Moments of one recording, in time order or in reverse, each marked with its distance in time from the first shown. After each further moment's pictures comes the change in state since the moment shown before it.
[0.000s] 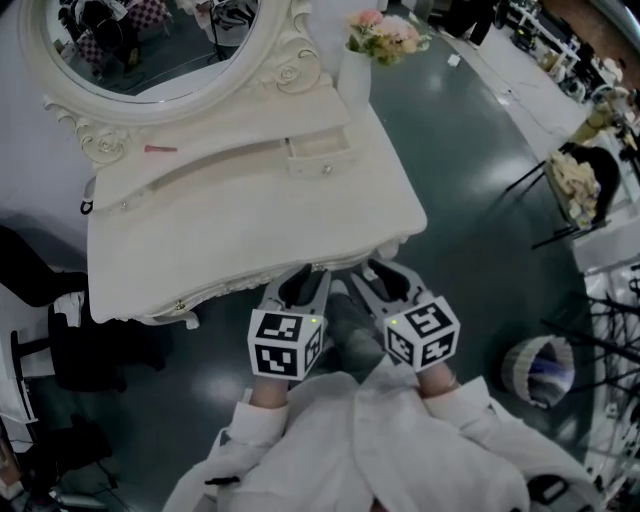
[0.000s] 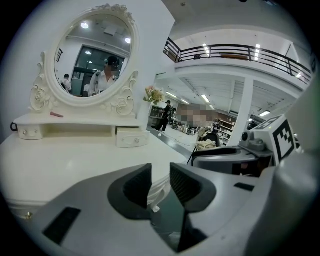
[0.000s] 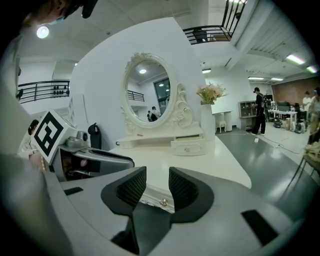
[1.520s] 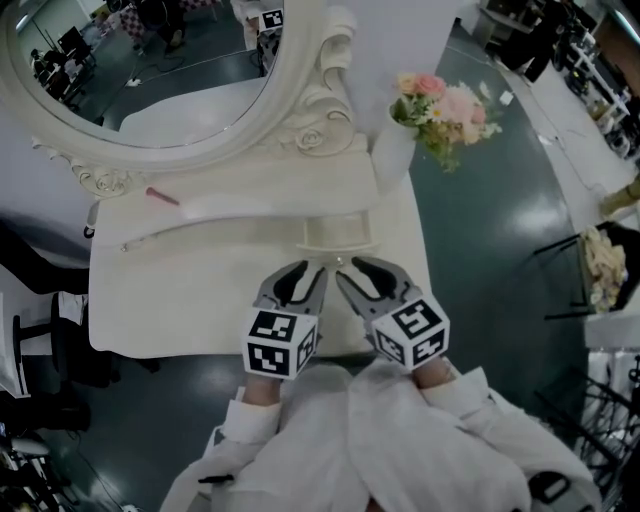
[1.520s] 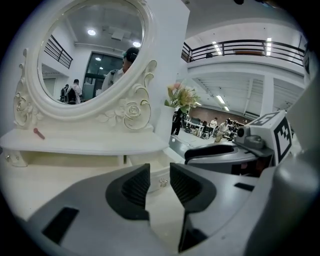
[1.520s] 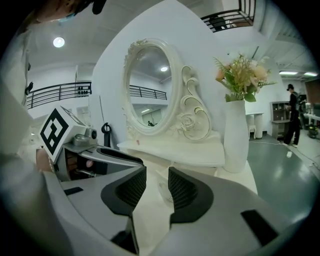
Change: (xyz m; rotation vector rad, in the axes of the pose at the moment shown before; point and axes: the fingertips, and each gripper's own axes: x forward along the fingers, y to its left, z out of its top) left arm 0.143 0.109 0.130 -0.040 -0.030 0.145; right arm 0.175 -0.098 0.116 -0.137 0.017 0.274
